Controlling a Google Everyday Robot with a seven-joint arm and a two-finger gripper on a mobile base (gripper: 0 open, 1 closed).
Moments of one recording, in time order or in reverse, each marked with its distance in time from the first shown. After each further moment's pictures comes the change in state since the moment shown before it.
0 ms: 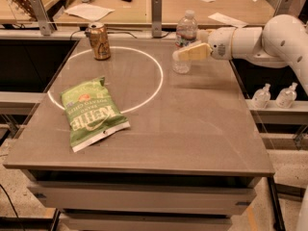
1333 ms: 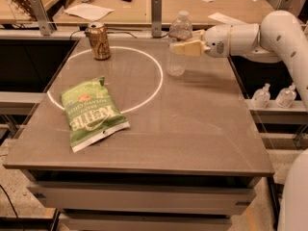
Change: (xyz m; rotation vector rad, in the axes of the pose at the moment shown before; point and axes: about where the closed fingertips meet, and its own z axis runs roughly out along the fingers) arm -0.012 0.027 0.009 -0.179 -0.039 -0.007
